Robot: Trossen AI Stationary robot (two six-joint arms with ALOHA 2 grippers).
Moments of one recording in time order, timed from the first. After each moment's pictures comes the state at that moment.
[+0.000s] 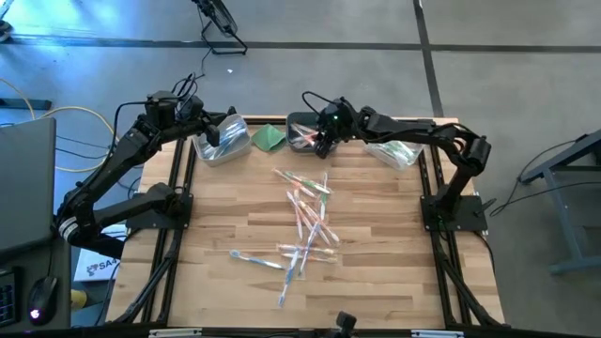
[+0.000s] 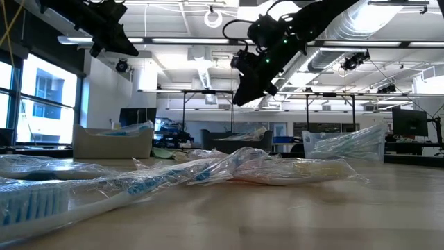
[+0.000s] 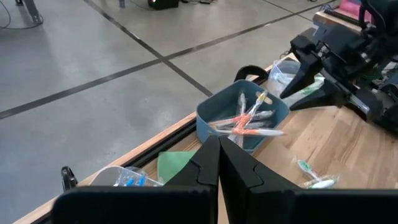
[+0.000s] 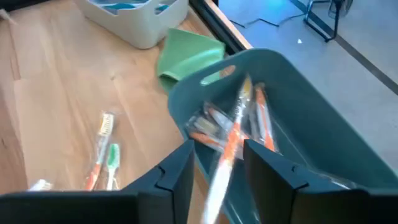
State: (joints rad) left arm 0.95 0.74 0.84 -0.42 0.24 -0.08; right arm -0.49 1.73 1.26 -0.22 -0.01 0.02
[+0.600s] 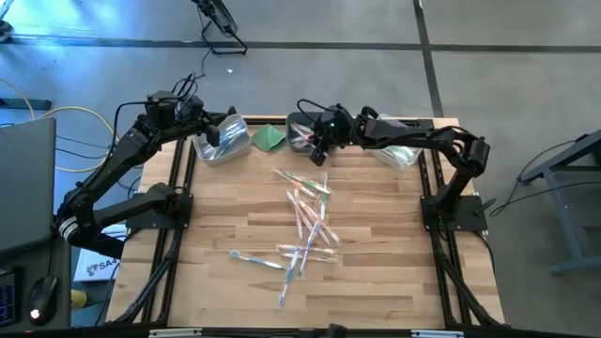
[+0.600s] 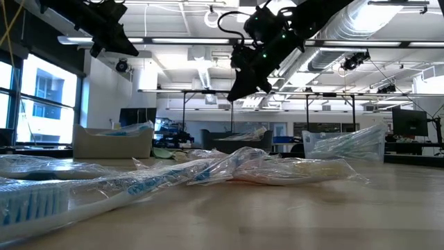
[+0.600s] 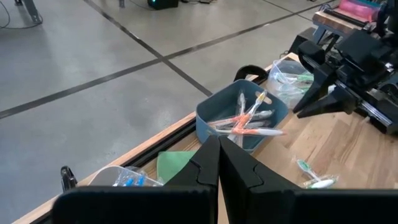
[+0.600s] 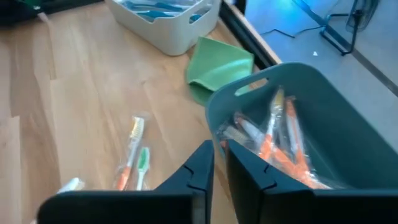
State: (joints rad) left arm 0.95 0.74 0.84 -0.42 0.24 -0.08; right arm -0.42 1.73 1.26 -0.19 -0.01 0.02
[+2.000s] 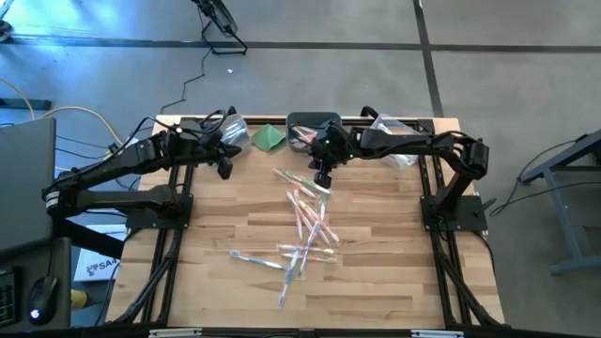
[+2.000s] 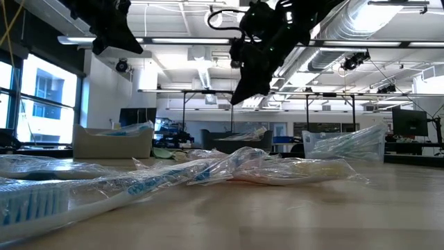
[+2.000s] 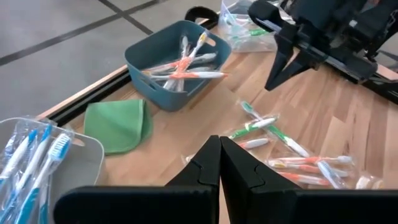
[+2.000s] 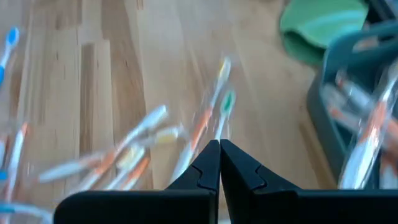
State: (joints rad) left arm 0.40 0.74 0.84 -0.57 -0.09 -0.30; right arm -0.32 1.72 1.26 -0.37 -0.16 -0.03
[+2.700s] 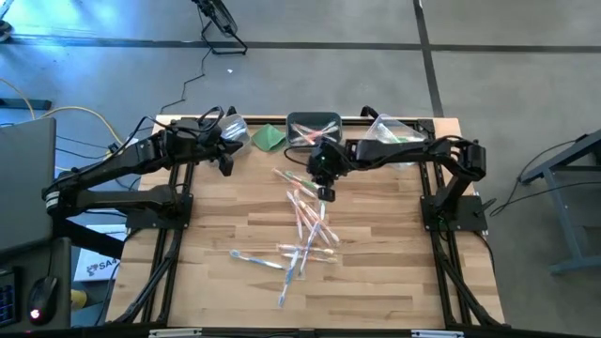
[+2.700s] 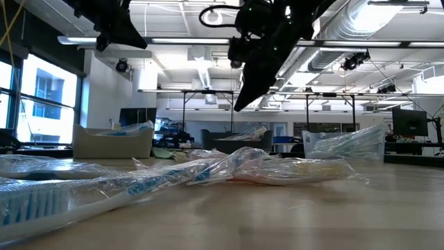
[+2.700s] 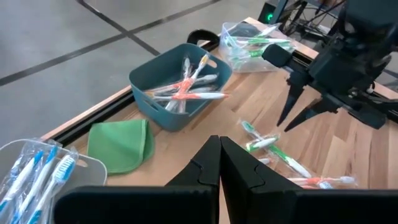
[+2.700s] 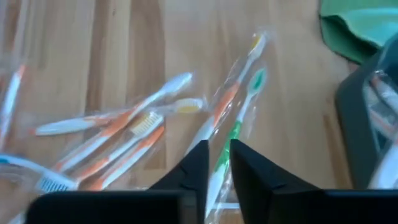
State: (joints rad) left arm 0.40 0.74 0.84 -0.50 -0.12 -0.29; right arm -0.22 1.74 1.26 -0.45 -0.08 -0.14
